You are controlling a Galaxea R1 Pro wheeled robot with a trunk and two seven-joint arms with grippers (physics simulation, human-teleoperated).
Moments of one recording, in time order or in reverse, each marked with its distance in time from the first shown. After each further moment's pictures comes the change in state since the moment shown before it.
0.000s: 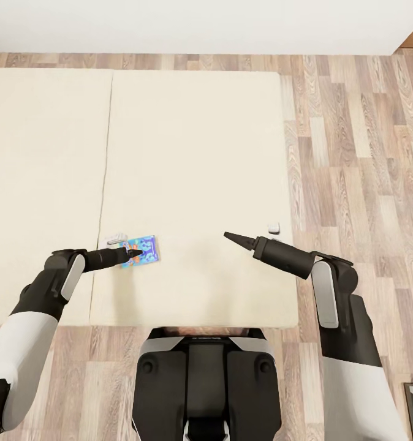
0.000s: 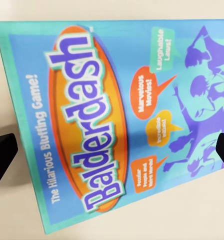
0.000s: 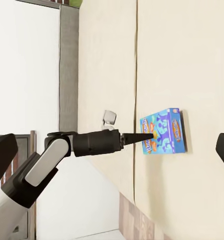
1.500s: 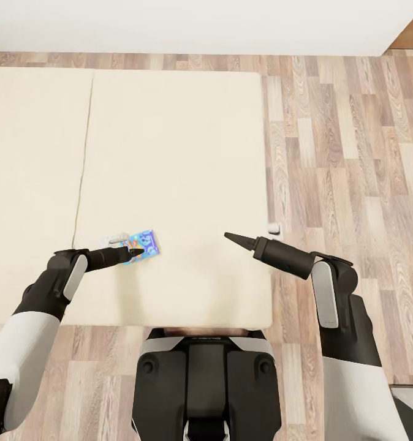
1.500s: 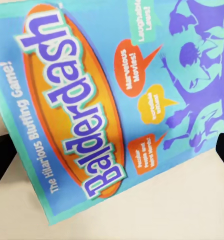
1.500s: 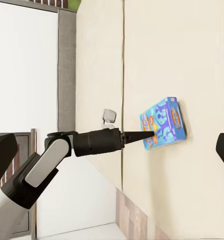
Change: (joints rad) left arm 0.000 -0.008 -0.009 0.000 -0.002 -0.031 0.001; right arm 0.000 -0.001 -0.002 0.005 -0.001 0.000 0.000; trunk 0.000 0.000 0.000
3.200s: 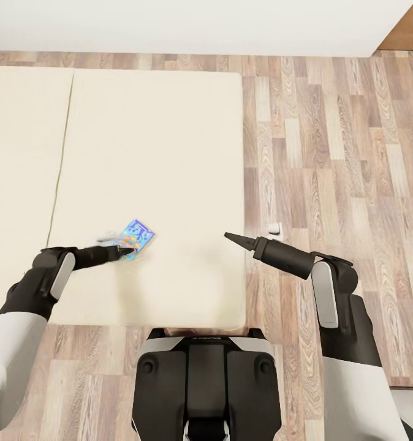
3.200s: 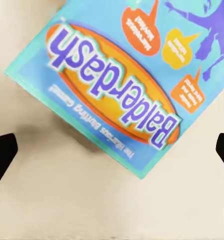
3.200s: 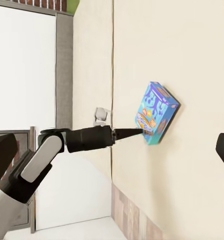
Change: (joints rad) left arm 0.000 0.056 0.007 -0.029 -0.004 0.039 -0.003; right arm 0.000 0.000 0.000 0.000 0.003 0.000 -0.001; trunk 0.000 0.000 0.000
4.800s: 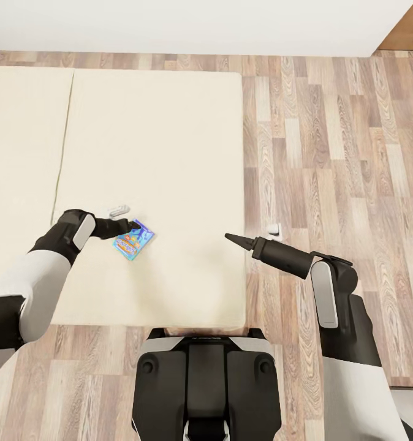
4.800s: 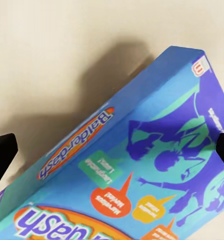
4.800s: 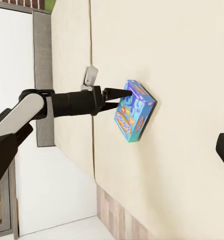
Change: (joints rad) left arm -0.384 -0.096 -0.002 0.460 -0.031 -0.016 0.212; right arm 0.000 0.000 0.003 -0.002 0.007 0.001 -0.086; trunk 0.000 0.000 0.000
